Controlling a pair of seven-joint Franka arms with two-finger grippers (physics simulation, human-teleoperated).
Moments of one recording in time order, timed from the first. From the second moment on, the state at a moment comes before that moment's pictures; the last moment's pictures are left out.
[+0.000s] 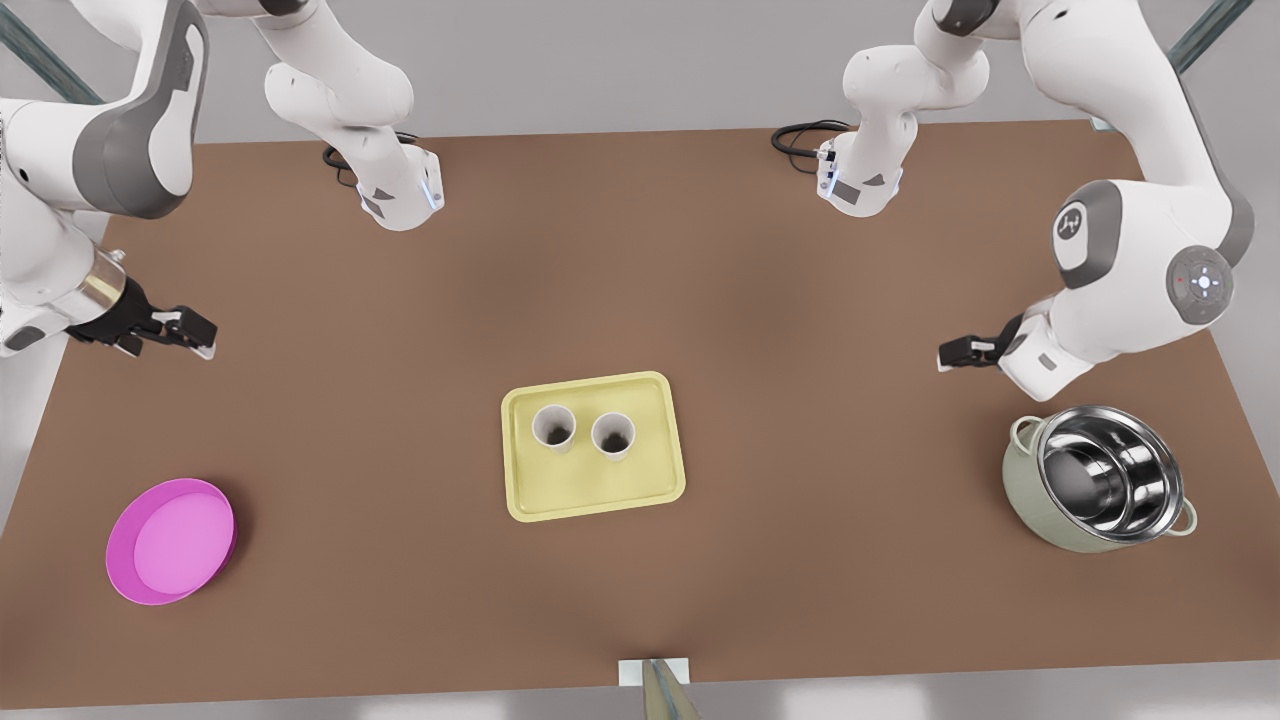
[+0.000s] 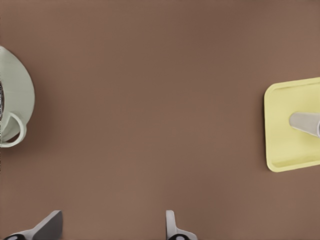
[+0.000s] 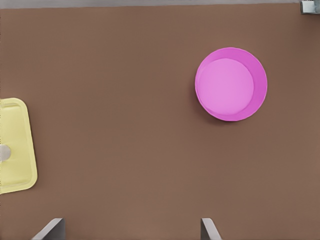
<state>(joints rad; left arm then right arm) -0.02 0.24 -0.04 -1.46 -0.12 1.56 -0.02 -0.05 0.06 -0.02 -1.48 -0.05 1.56 -0.03</state>
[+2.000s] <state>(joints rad) -0.72 0.90 -0.04 -1.25 0.08 2.34 -0.82 0.22 0.54 -0.02 -1.58 0.14 2.04 0.40</state>
